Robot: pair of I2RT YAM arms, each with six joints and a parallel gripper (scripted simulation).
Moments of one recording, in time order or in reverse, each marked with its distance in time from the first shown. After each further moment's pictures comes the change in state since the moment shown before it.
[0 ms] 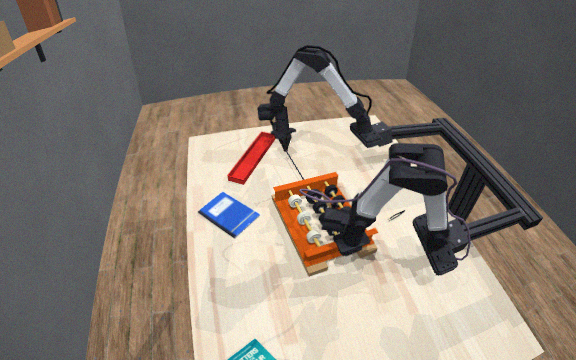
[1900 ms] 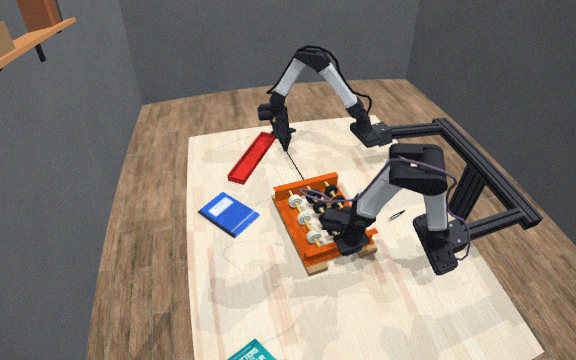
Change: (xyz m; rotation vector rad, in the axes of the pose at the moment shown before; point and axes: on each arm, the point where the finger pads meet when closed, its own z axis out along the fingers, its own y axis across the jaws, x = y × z) left arm 0.000 0.000 0.000 0.000 0.000 0.000; right arm 0.000 0.000 0.000 -0.001 -0.001 0.000
